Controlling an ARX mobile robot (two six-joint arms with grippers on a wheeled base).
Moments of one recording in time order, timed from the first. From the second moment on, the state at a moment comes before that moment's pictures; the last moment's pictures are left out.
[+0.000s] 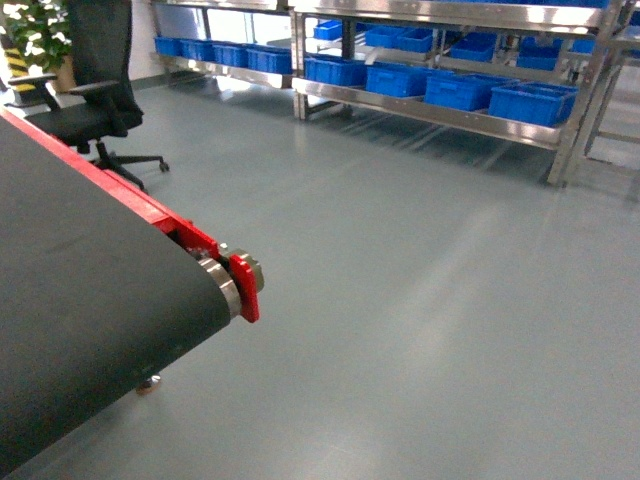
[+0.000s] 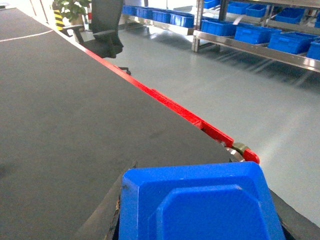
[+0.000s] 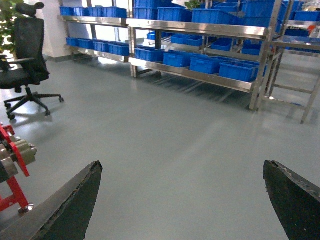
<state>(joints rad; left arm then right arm) -0.11 0.43 0.29 0.00 -0.28 -0.05 0.00 0.00 0.01 -0.01 0.00 0.00</state>
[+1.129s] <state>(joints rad) -0.11 0.43 0.29 0.00 -0.28 -0.05 0.00 0.00 0.01 -0.01 0.00 0.00</state>
